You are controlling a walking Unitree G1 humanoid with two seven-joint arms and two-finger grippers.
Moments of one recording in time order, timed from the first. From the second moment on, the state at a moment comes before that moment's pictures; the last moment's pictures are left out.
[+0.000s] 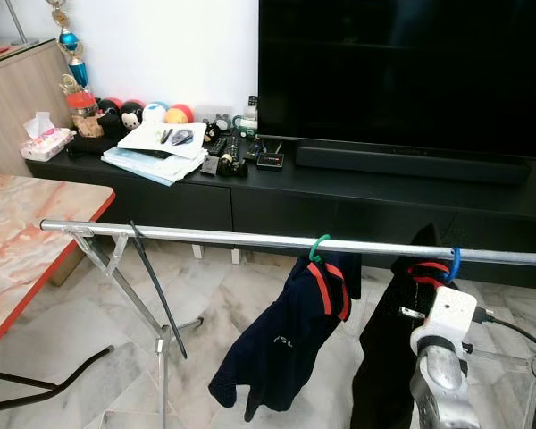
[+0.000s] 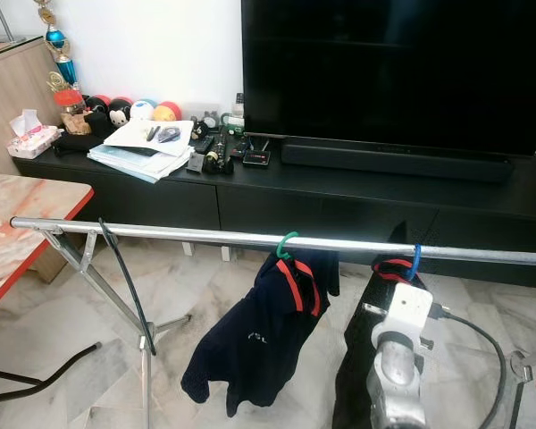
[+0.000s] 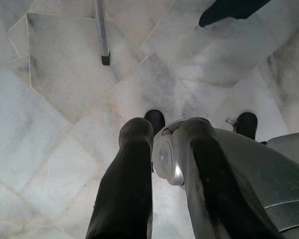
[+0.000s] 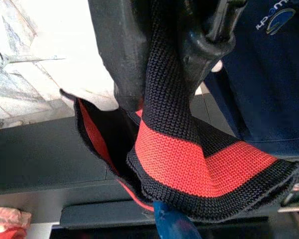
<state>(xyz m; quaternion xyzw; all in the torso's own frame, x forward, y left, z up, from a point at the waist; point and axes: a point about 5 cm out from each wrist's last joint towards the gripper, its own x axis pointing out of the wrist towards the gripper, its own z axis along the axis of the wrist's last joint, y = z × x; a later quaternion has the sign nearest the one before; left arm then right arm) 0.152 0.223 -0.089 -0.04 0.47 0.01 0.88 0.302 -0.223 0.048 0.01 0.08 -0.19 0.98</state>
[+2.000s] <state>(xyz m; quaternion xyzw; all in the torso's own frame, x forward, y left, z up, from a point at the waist) 0.165 0.225 -0.082 0.00 0.43 0.04 0.90 0.252 -0.192 0.007 0.04 0.17 -0.07 0.98</state>
